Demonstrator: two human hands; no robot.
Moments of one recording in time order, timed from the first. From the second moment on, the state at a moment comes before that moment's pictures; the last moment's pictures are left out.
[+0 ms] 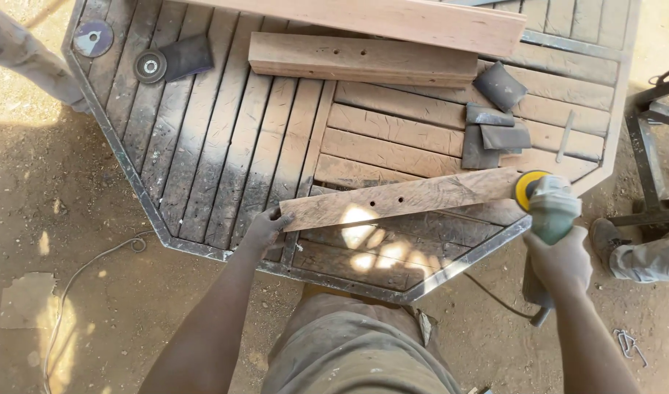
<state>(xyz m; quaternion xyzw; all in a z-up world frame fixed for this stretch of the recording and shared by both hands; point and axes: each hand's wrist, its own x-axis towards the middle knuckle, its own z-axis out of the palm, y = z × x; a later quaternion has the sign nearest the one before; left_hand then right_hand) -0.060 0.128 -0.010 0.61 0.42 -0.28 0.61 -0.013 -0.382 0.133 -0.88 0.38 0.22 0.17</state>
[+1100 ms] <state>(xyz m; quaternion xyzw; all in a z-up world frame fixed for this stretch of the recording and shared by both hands) -0.020 0.165 -0.143 0.41 0.47 -0.33 0.71 -0.046 -0.098 0.142 -0.92 0.11 0.30 0.24</state>
